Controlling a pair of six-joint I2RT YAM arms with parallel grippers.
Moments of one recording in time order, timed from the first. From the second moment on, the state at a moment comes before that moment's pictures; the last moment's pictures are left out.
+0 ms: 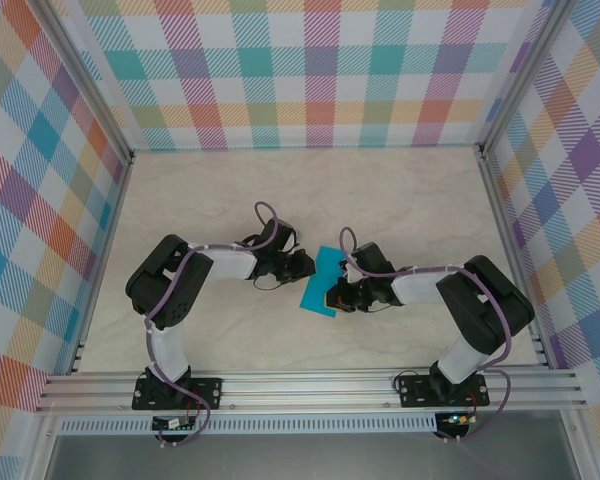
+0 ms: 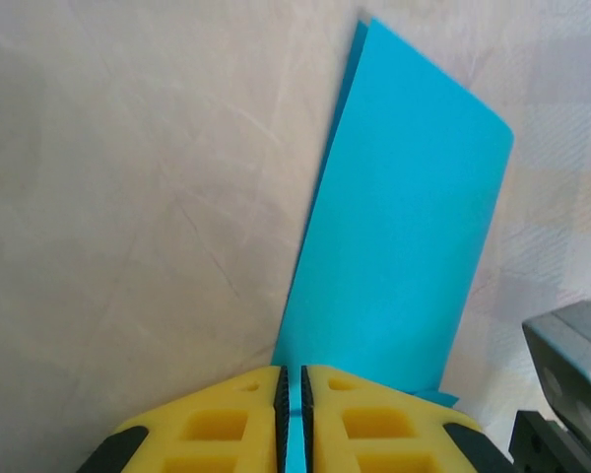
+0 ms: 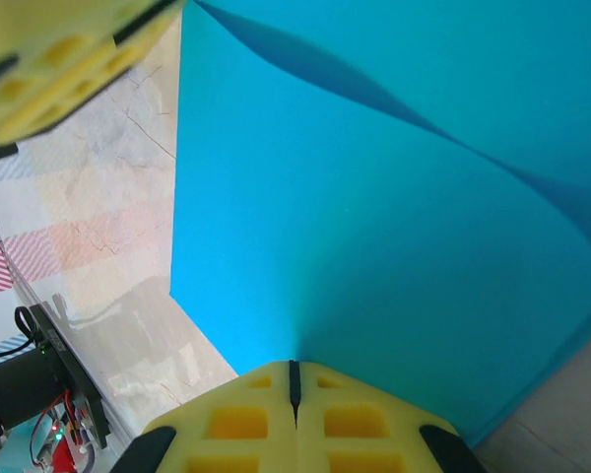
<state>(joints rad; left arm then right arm) -0.60 1.90 0.97 0.01 0.43 -0.84 0.60 1.63 0.59 0.03 -0.61 0.76</state>
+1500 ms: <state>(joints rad) -0.67 1.92 0.98 0.03 0.48 -0.82 0.60 1.71 0.74 -0.05 -0.59 0.87</state>
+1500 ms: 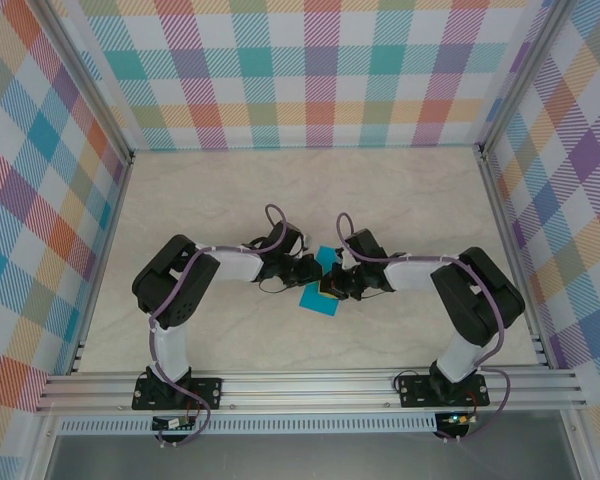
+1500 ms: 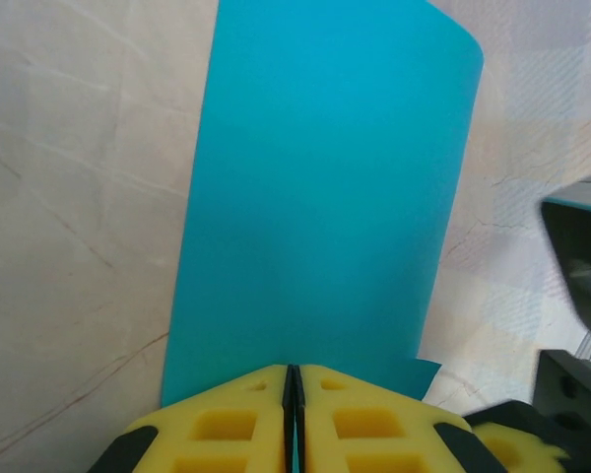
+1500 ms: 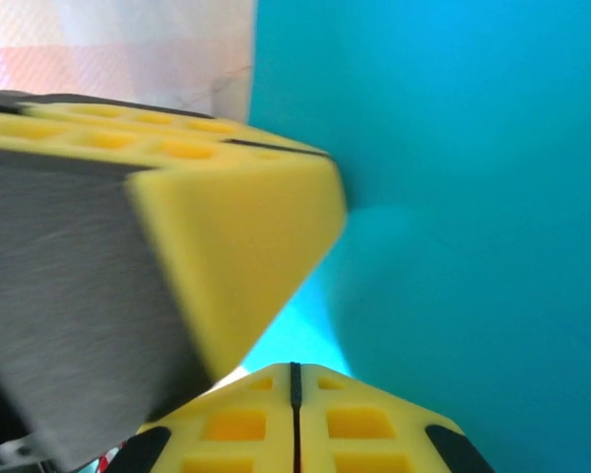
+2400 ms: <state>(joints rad) -0.67 1.92 0.98 0.05 0.47 -0.82 0.60 1.58 0.61 -0.11 -0.62 0.81</state>
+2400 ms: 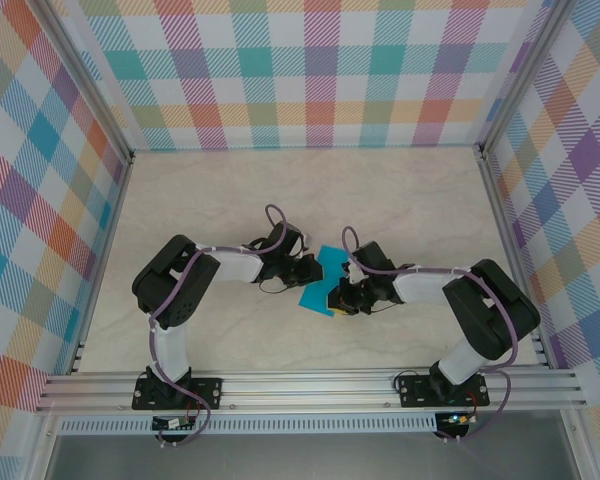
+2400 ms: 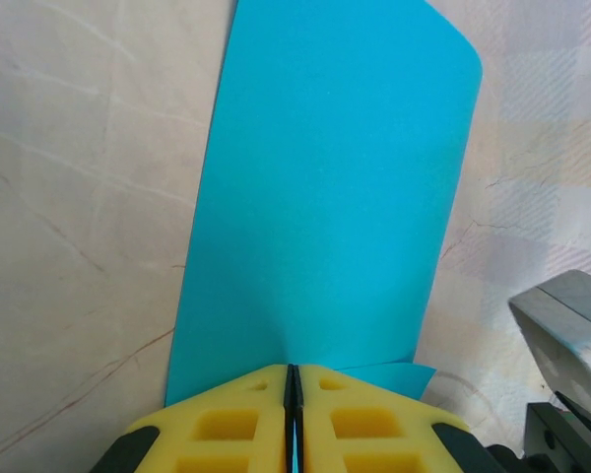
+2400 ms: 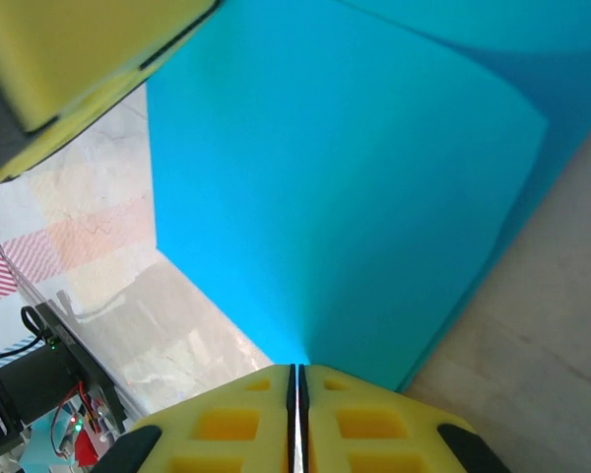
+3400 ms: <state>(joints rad) -0.67 1.92 0.98 0.05 0.47 -0.82 0.61 1.54 0.68 -0.15 -0.61 0.81</state>
